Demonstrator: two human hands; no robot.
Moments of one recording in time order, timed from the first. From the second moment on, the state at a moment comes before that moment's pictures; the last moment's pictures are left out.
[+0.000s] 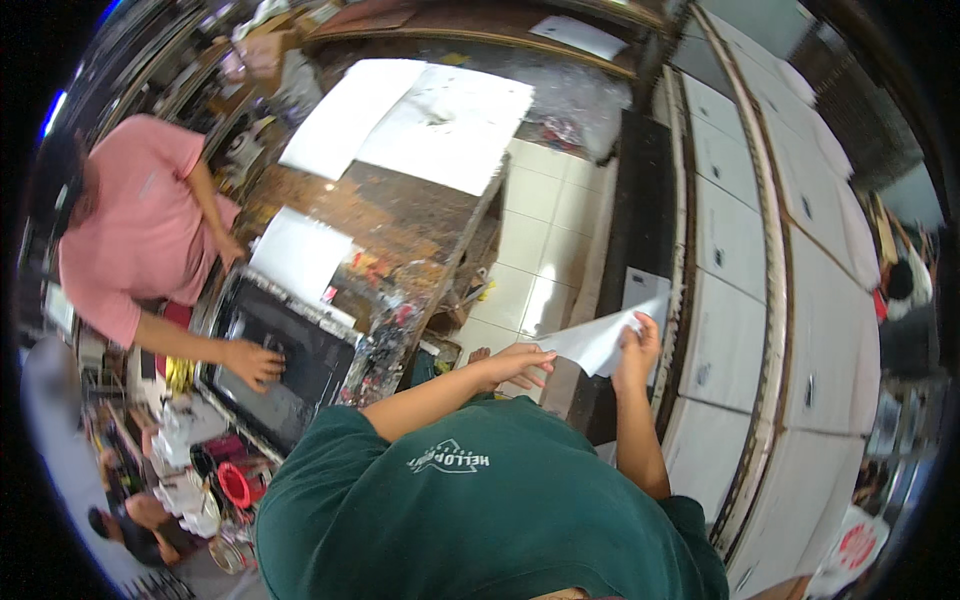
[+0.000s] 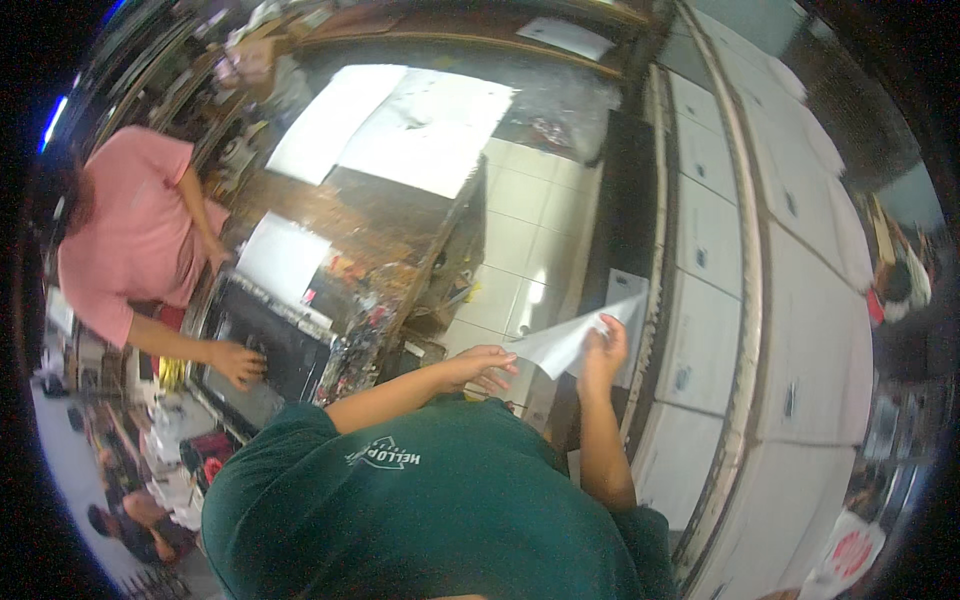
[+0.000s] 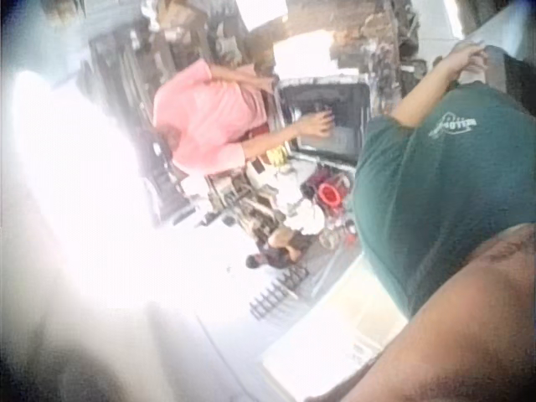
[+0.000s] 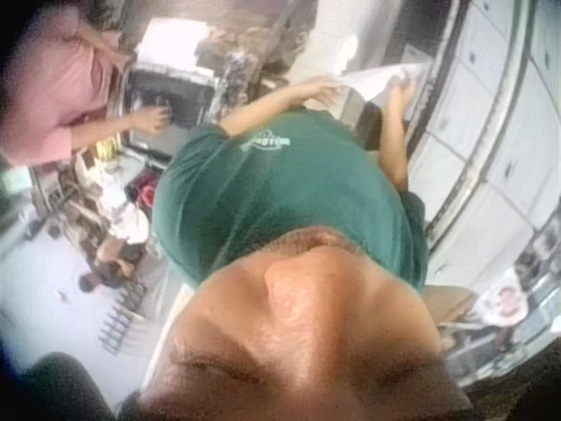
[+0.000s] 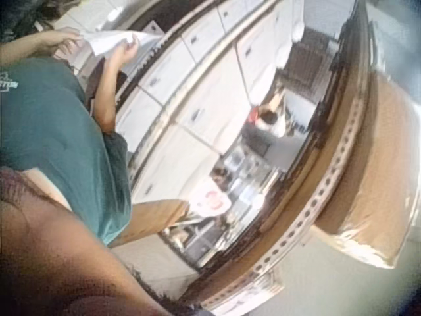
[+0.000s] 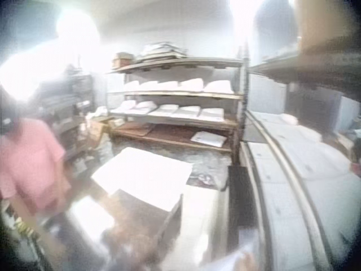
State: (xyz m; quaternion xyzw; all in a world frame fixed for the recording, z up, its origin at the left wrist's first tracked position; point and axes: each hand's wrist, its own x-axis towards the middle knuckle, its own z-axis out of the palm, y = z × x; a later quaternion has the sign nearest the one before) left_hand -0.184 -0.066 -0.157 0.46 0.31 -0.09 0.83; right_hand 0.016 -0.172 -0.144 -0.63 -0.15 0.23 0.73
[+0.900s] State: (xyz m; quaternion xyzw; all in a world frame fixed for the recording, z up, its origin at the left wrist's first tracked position) left_hand -0.194 0.041 -0.217 0.34 0.48 0.22 0.78; right_hand 0.075 -0.228 -0.193 -0.86 -0.28 0.09 0.41
